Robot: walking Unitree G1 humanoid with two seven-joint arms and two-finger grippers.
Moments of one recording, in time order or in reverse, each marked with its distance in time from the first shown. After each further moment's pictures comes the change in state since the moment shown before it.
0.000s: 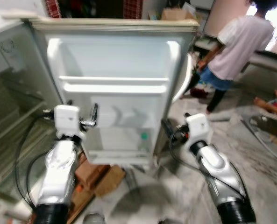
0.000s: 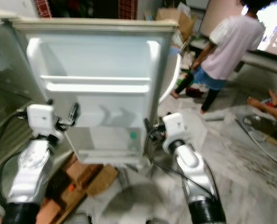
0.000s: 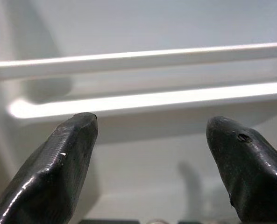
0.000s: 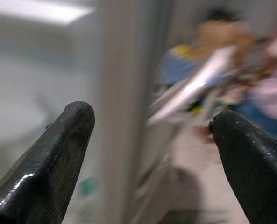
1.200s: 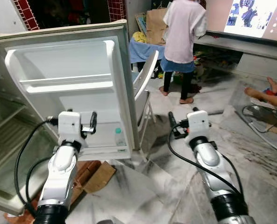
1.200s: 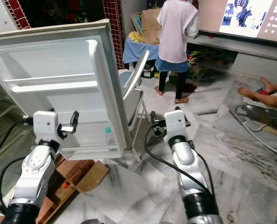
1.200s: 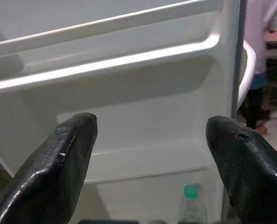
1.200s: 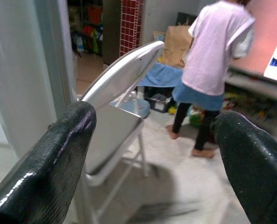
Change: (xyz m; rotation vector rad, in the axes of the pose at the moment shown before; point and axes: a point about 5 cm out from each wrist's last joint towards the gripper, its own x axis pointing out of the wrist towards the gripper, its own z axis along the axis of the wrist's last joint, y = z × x) left arm -0.014 0.018 -0.032 0.027 0.138 0.109; right arm 0.013 0.022 -0.007 -0.031 0.014 -0.044
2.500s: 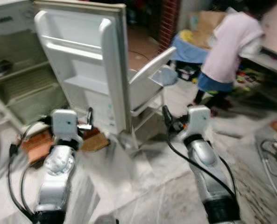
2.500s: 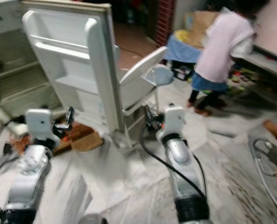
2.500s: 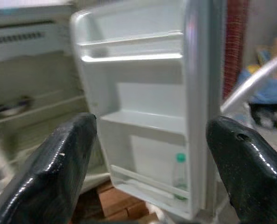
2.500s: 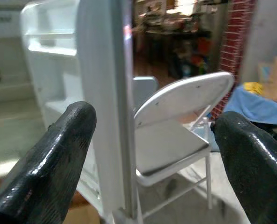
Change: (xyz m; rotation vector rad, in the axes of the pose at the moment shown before) left arm -0.009 -0.003 0.026 -0.019 -0.078 0.045; right arm -0.009 0.014 0.027 0.099 -0.096 0.052
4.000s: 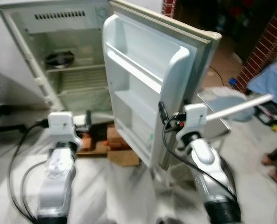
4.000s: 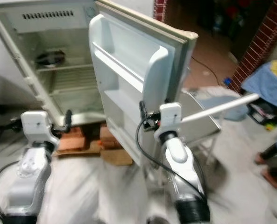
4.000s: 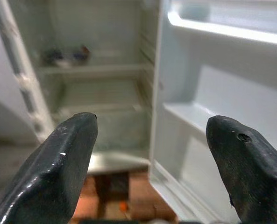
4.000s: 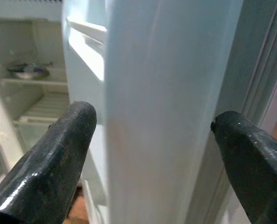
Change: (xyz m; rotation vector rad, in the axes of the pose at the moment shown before) left arm -0.008 -0.022 -0.011 -0.104 0.115 -0.092; right arm -0.002 -0.010 0.003 -0.036 -0.009 -0.044
